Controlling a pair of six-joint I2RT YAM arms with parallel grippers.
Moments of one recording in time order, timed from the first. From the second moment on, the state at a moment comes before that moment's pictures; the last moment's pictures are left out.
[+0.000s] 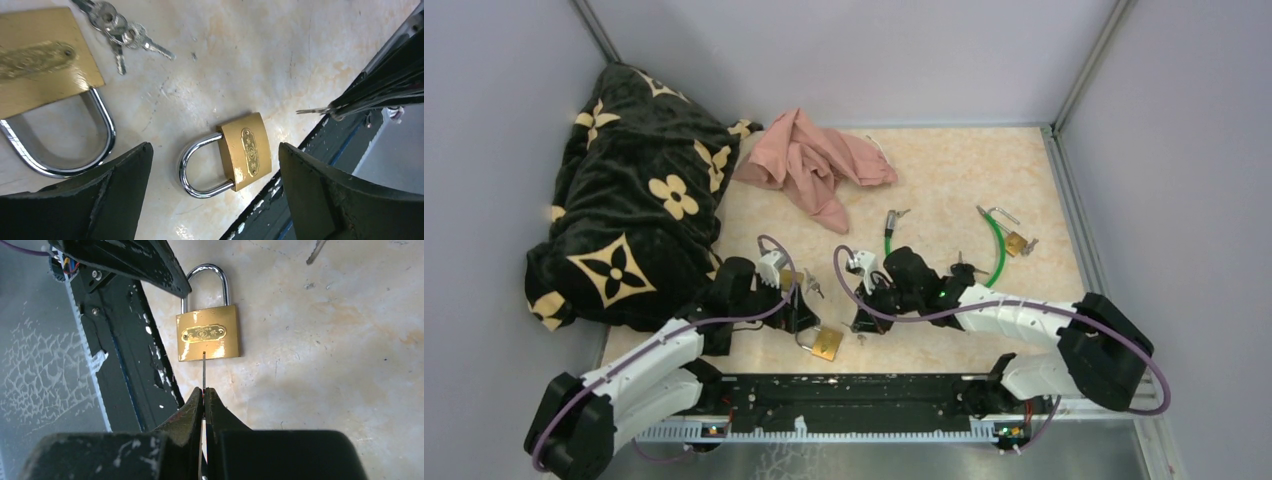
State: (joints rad) left arm -0.54 0.93 0.31 -0.08 0.46 -0.38; right arm 0.90 1.25 0.60 -0.04 -0.48 0.19
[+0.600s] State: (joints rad) left arm -0.35 0.63 0.25 0.09 0.26 -0.47; right arm 0.92 1.52 0.61 0.13 -0.46 0.29
